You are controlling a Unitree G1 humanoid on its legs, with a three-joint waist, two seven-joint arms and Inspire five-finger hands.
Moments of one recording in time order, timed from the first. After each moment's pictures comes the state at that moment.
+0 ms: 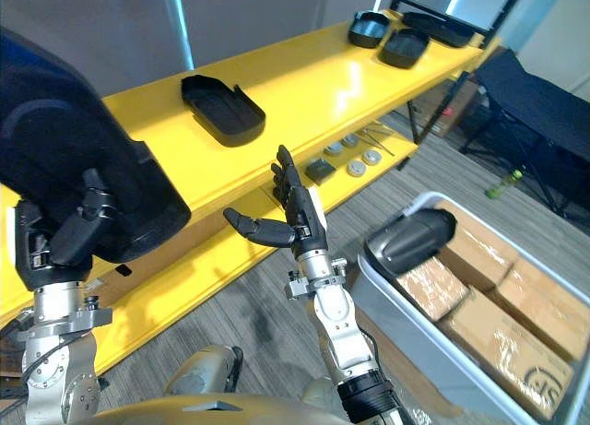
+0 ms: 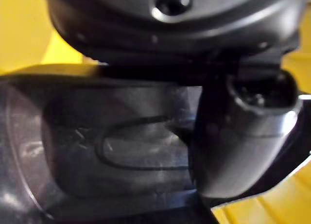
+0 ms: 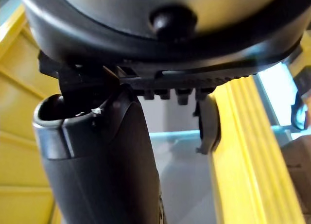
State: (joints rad) left arm 0.35 0.09 0.17 -0.39 -0.35 -0.39 0.01; right arm 0.01 -0.13 0.30 0.00 0.16 -0.34 -0.02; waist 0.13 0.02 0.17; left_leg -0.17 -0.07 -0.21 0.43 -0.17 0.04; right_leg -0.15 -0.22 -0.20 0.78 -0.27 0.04
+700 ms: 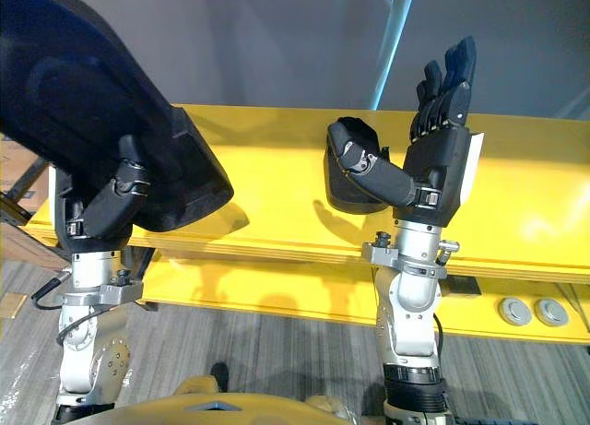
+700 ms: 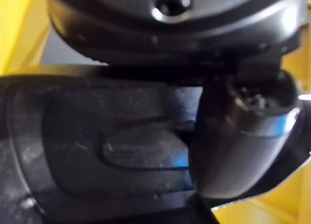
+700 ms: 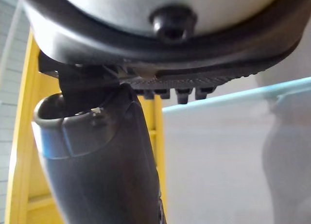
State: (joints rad) left arm 0.19 0.10 0.01 -0.33 -0.38 -0.36 -0.12; right arm 0.01 -0.17 -0.10 -0.27 0.18 -0.47 -0.13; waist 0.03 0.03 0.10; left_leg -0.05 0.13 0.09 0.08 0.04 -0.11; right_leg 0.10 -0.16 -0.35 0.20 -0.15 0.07
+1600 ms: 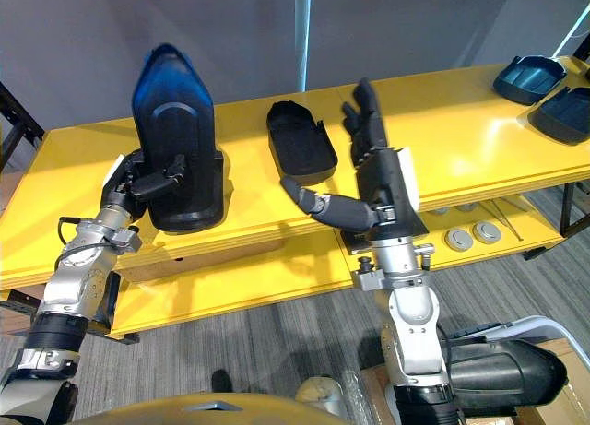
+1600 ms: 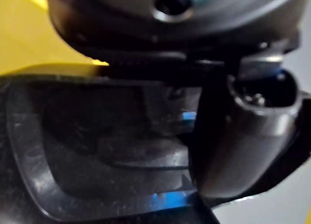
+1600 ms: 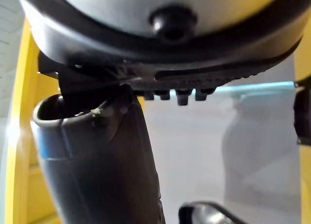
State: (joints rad) left arm -0.28 0.40 0.00 0.27 -0.42 0.01 -0.17; right arm 0.08 -0.28 0.03 -0.30 0.30 -0.38 0.17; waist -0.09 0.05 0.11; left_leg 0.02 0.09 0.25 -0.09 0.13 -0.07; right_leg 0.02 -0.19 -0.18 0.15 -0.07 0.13
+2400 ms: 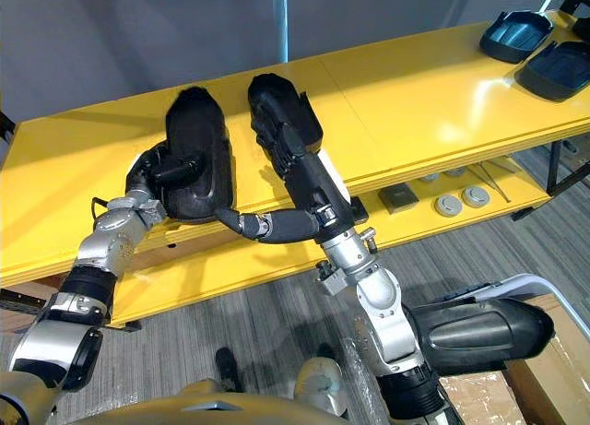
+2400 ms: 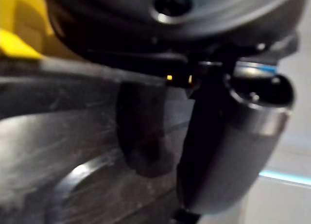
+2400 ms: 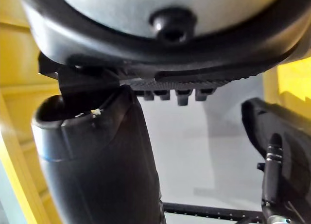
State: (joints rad) left arm -0.56 0.36 -0.07 0.59 -0.54 0.10 0.06; right arm -0.01 -0.32 0.23 -0.31 0.37 -0.27 0.28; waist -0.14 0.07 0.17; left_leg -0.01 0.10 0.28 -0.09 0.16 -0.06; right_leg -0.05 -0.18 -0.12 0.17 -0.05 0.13
